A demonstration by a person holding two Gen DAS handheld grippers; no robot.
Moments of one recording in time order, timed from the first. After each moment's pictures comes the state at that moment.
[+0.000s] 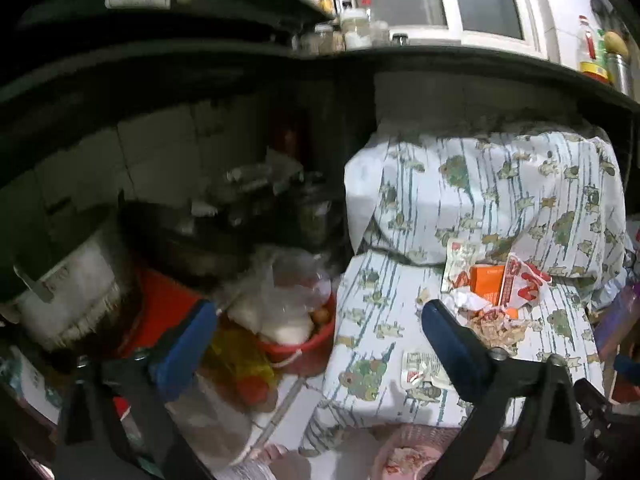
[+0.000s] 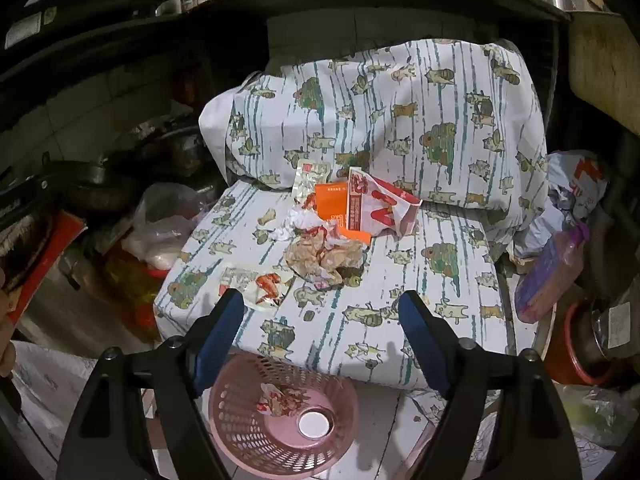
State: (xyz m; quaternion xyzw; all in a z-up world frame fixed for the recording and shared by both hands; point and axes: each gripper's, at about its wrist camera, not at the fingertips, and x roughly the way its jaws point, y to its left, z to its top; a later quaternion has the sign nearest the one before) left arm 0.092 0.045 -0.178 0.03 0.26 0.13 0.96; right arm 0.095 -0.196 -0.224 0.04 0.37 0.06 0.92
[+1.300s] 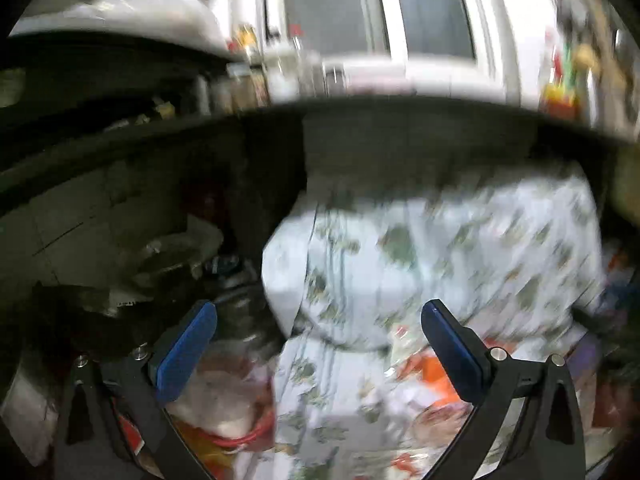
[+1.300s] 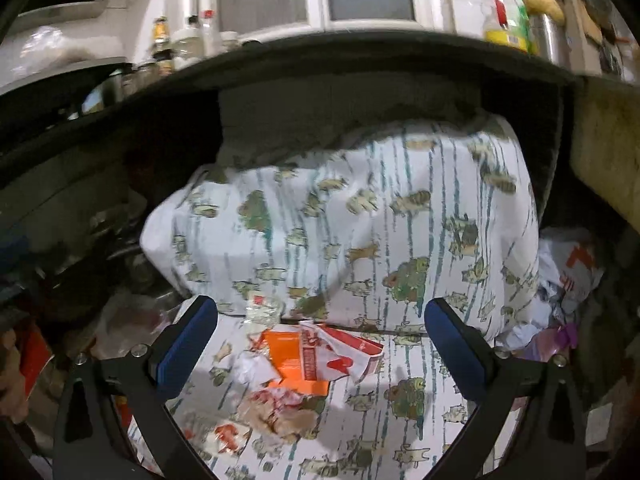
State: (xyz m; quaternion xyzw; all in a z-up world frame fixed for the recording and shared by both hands) left arm 0.253 0.008 -0.131 0.05 0.25 0.01 0.97; right arm 0.246 -0.253 -0.154 0.07 0.29 0.00 0.95
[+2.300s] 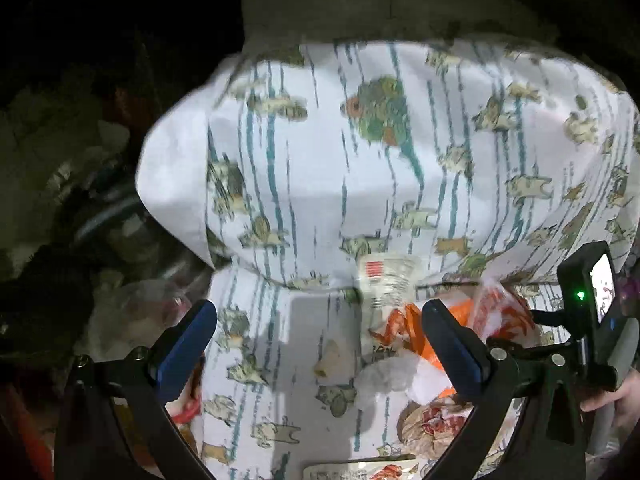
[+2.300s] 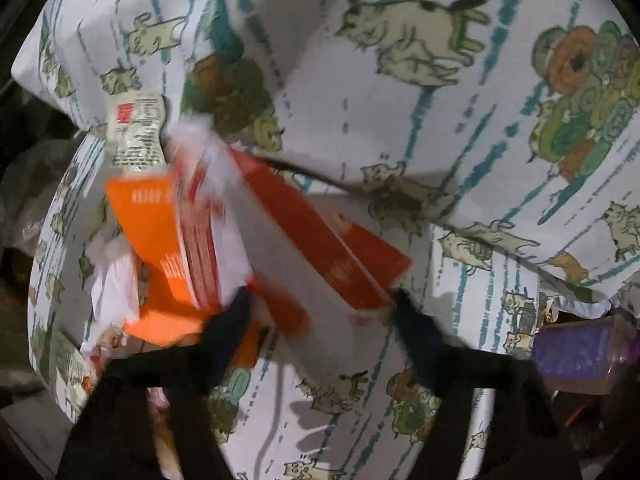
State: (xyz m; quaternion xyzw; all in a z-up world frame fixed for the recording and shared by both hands) left arm 0.393 -0.029 -0.262 0.03 0.42 -0.04 0.90; right arm 0.407 -0.255 -0.382 -0.01 0.59 0.06 0.80
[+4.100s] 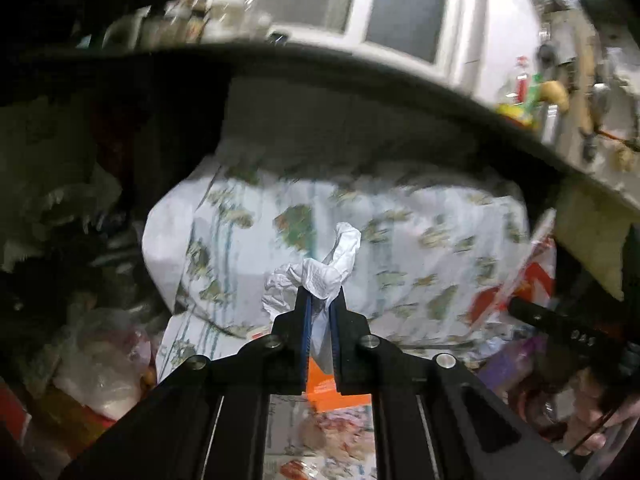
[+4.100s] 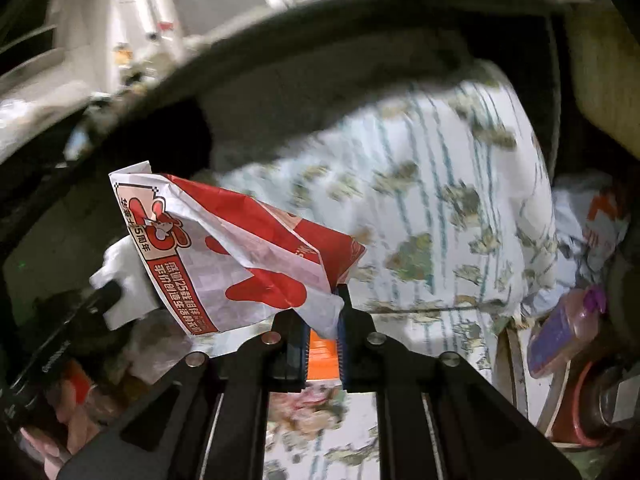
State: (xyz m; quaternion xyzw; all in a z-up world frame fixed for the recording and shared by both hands) left arm 0.261 -0.033 -0.145 -0.07 0.25 -0.14 0.96; right arm 0.254 -0.291 -0.137 0.16 0.33 0.04 0.93
